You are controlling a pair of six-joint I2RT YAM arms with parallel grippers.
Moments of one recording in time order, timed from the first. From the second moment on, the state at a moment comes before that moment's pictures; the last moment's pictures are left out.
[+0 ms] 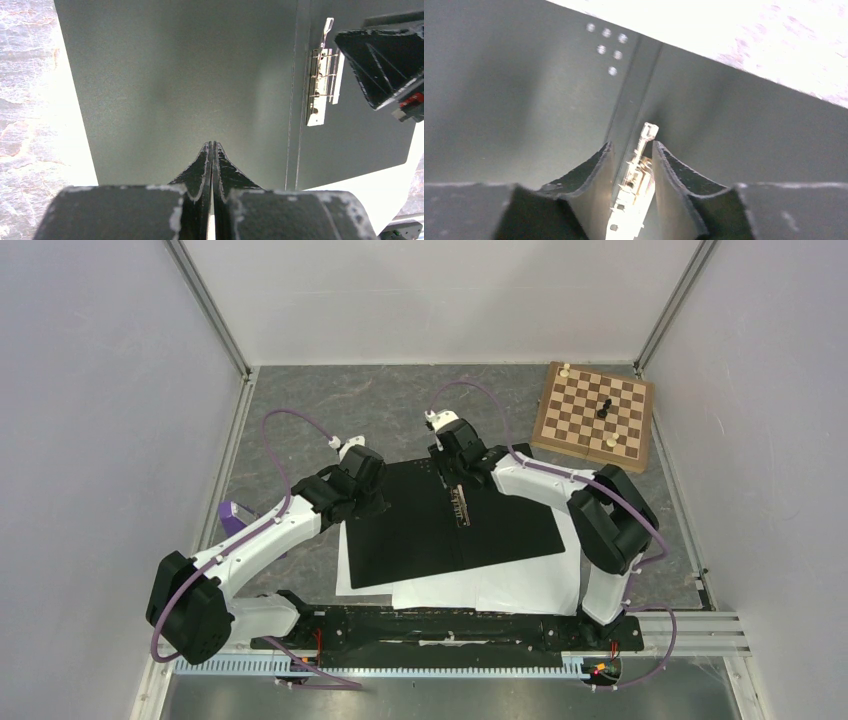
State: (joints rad) left arm -0.63 1.23 0.87 -0.57 -0.20 -0.79; right arm 0.72 1.84 1.23 -0.18 0.15 0.14
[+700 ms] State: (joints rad) left arm -0.62 1.22 0.87 -0.57 -0.20 -0.79; right arm 0.72 1.70 1.02 -0.26 0.20 0.21
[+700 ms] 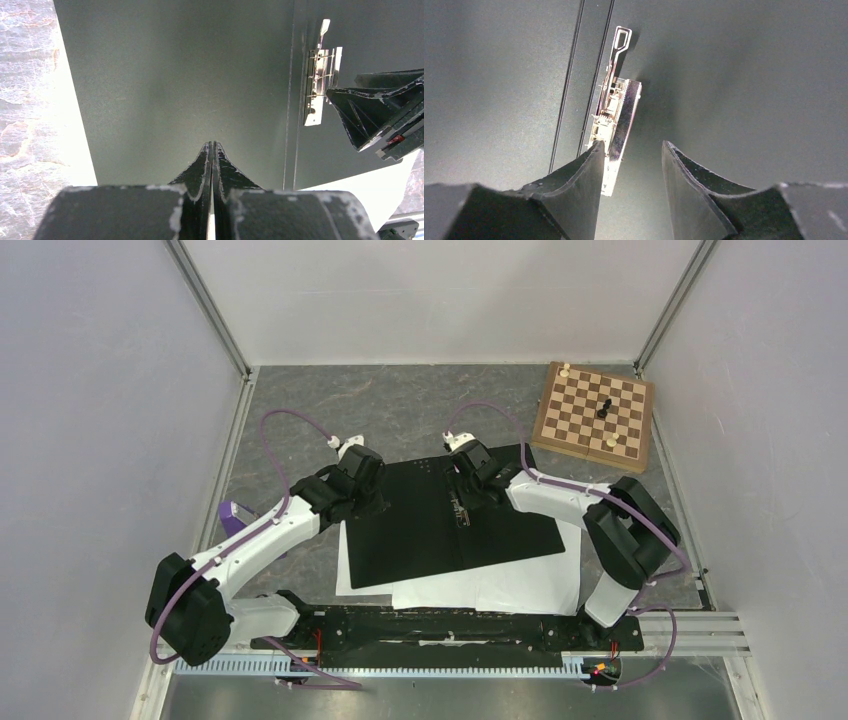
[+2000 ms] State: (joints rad) left arm -0.55 1.22 0.88 -0.57 -0.20 -0.79; right arm 0.65 2.28 1.94 -0.38 0.20 0.51
